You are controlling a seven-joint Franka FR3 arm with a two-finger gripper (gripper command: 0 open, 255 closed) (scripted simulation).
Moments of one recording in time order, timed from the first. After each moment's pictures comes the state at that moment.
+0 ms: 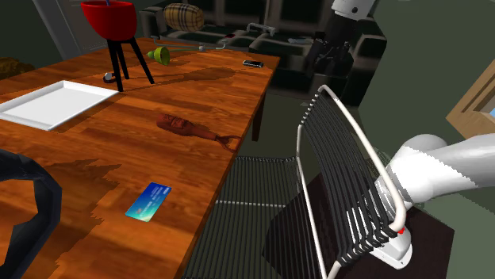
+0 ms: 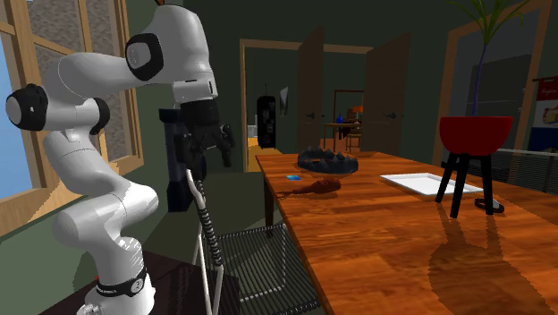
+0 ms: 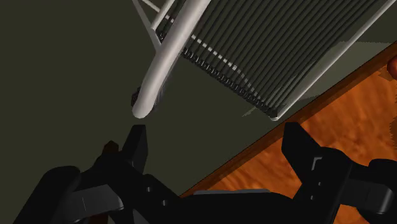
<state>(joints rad) -0.02 -0.77 0.01 -2.28 0.10 1.63 0.15</state>
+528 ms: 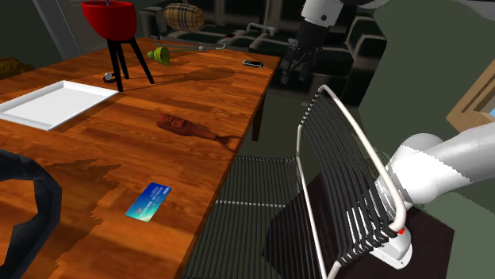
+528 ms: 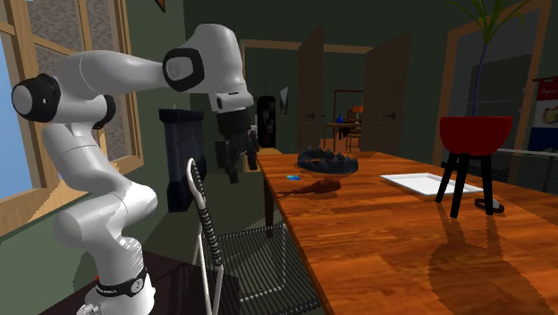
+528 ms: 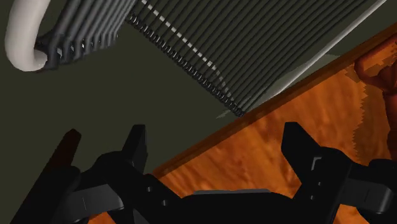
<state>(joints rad) 0.04 -0.63 0.08 -2.23 0.15 1.74 0.13</state>
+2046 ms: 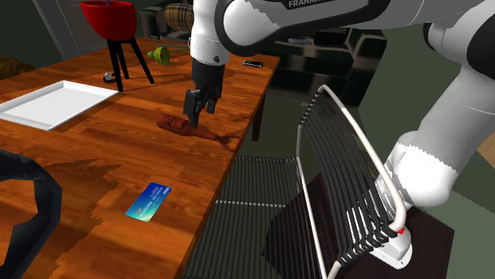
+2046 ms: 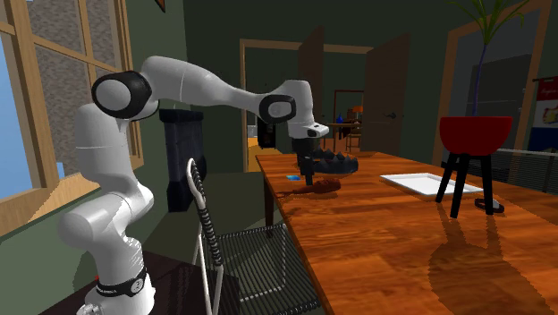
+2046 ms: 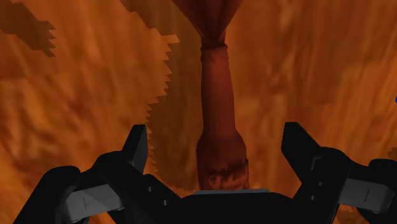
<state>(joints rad) 0.25 -0.01 0.36 -1.85 0.11 1.99 0.11</state>
